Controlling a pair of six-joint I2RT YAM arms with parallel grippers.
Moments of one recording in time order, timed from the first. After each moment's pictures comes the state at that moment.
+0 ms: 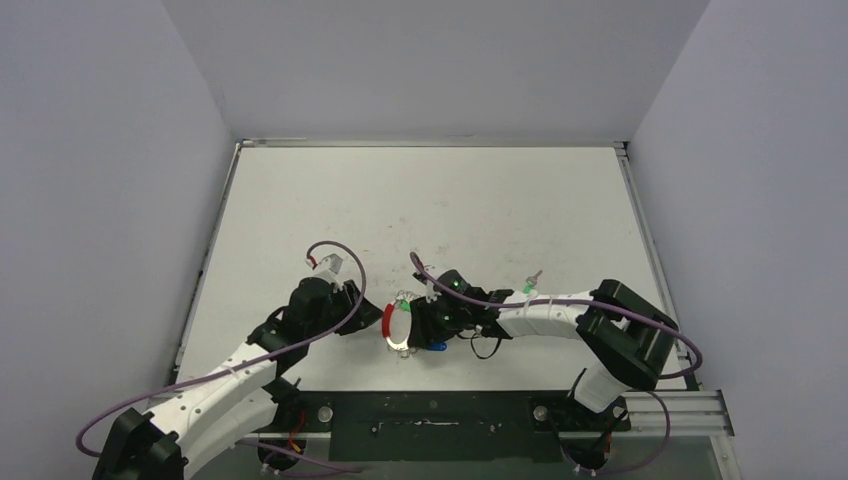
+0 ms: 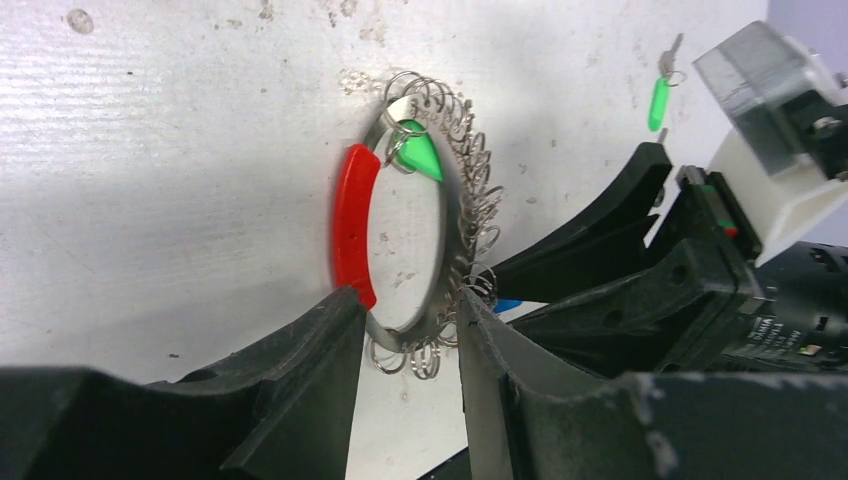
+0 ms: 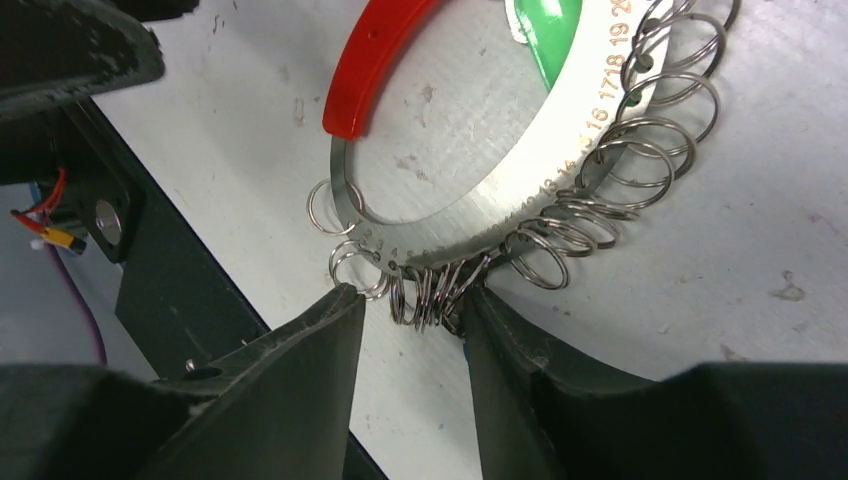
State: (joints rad) left arm -0.58 0.83 0.31 -0.12 0.11 -0.86; right arm 0.95 1.60 0.70 0.07 -0.28 0.58
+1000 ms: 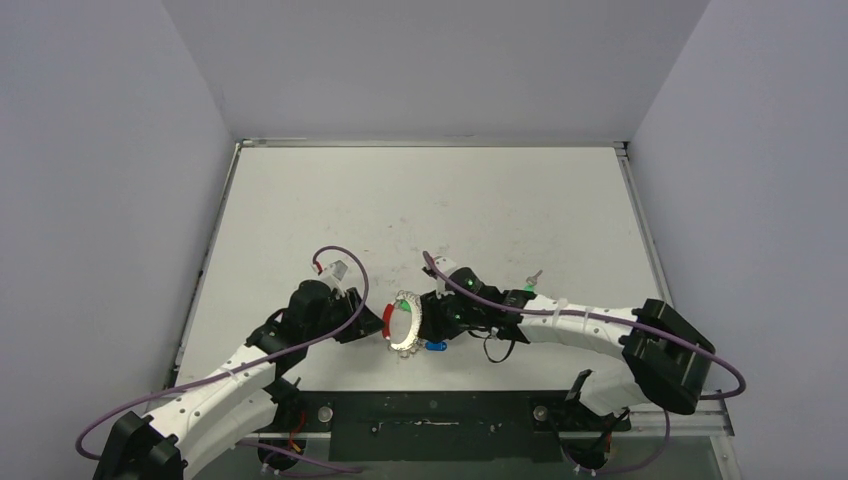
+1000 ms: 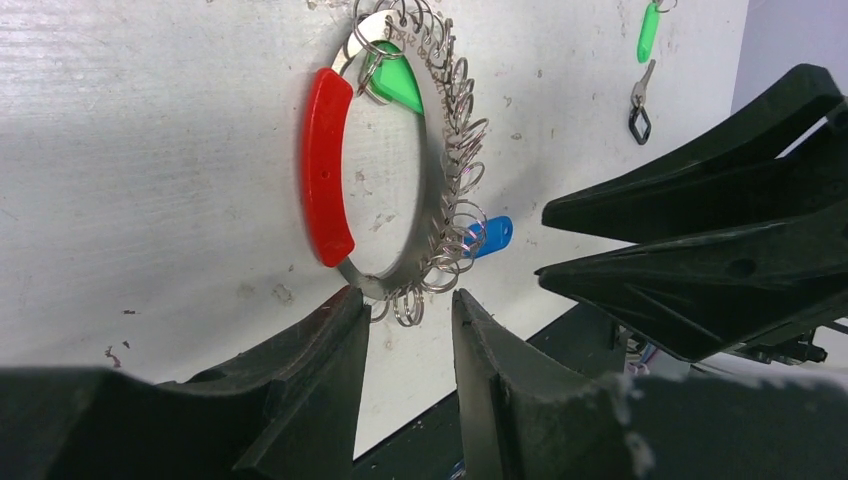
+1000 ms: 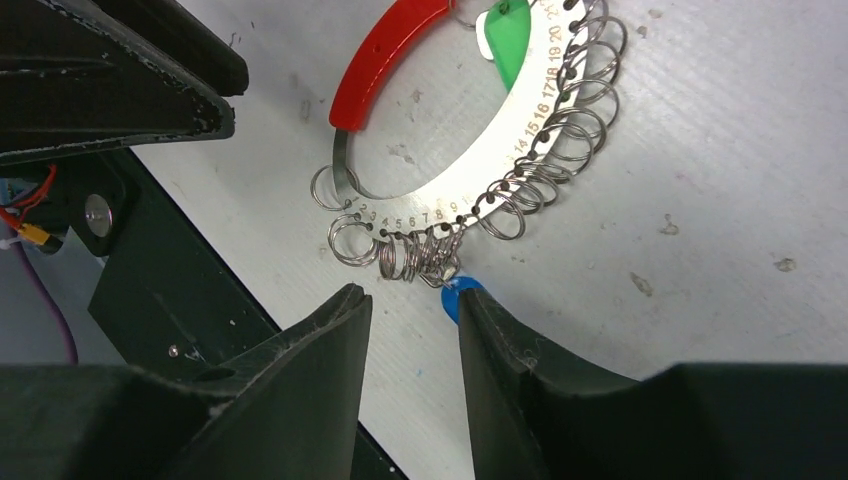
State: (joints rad) left arm -0.57 0.78 0.29 -0.16 0.24 -0.87; right arm 0.96 1.37 0.68 -0.08 -0.16 0.48
